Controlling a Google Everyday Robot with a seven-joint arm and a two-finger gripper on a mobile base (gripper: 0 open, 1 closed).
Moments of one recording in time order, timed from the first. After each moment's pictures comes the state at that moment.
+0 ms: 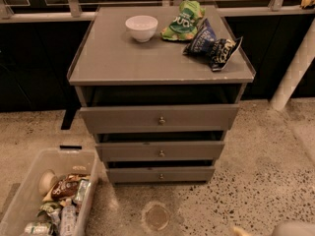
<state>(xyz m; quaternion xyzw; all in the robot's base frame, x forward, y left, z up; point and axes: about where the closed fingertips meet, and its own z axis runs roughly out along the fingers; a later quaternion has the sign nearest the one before) 0.231 -0.218 0.555 -0.63 0.77 0.08 0.10</state>
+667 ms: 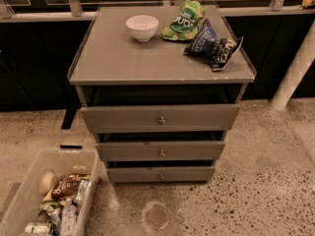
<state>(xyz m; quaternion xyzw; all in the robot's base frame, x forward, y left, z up) 0.177 -0.193 0.409 -0.65 0.75 0.13 0.03</state>
